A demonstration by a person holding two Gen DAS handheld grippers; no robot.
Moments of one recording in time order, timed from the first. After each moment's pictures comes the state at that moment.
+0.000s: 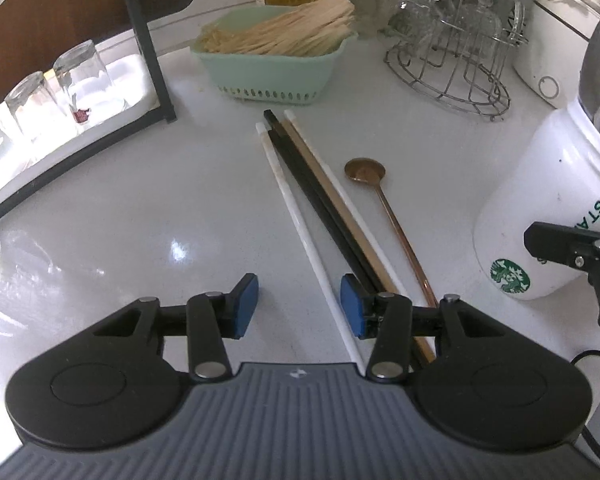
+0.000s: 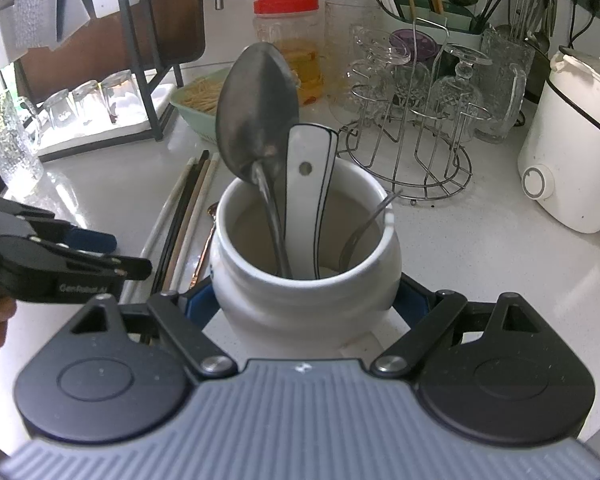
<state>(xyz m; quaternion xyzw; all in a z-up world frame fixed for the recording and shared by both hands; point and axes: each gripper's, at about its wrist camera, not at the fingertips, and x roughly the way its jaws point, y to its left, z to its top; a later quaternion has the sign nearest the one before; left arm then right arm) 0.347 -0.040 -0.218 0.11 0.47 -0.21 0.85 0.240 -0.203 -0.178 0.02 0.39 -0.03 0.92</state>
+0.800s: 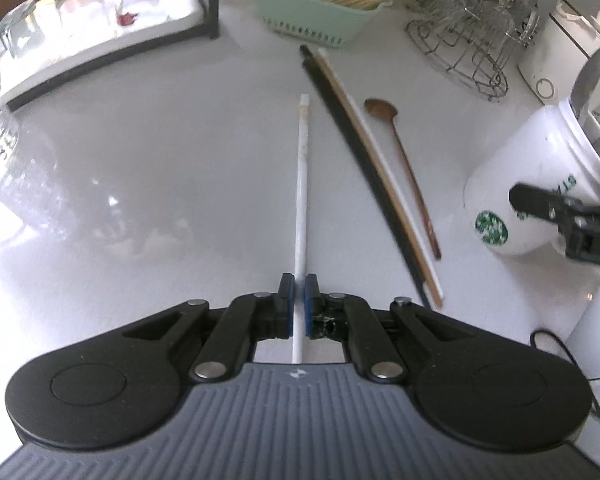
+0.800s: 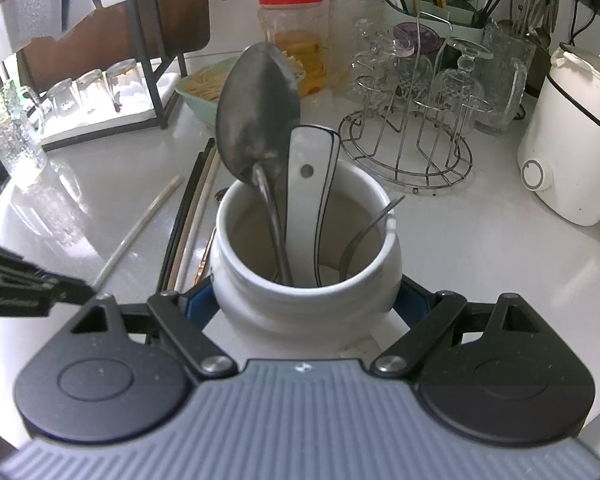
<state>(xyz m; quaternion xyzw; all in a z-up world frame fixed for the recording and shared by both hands) 0.312 0.014 -0.211 0.04 0.54 -0.20 0.81 0.233 -0.198 -0.176 0.02 0.41 -0.03 0.91</state>
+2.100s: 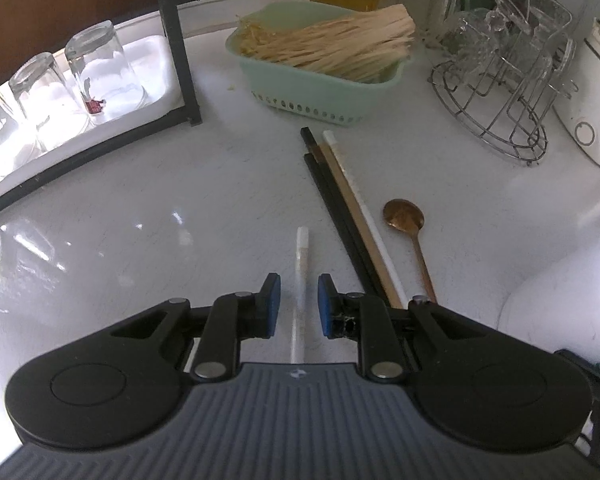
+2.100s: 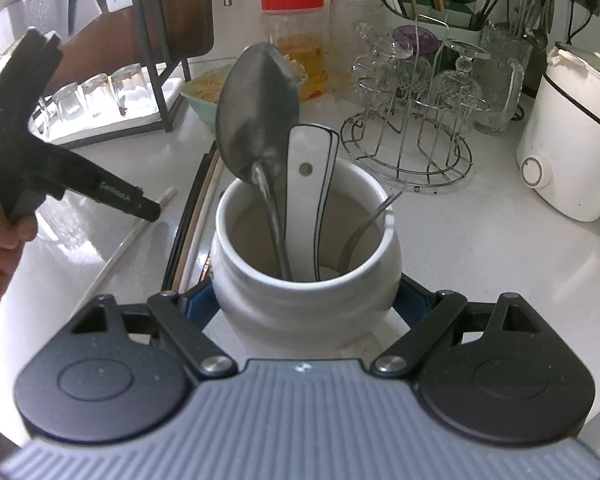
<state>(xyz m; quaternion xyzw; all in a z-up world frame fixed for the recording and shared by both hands) 0.393 -0.044 -0.212 0.07 0.51 -0.17 0.84 0.226 -0.197 -0.176 0.02 0.40 -0.02 0.92</state>
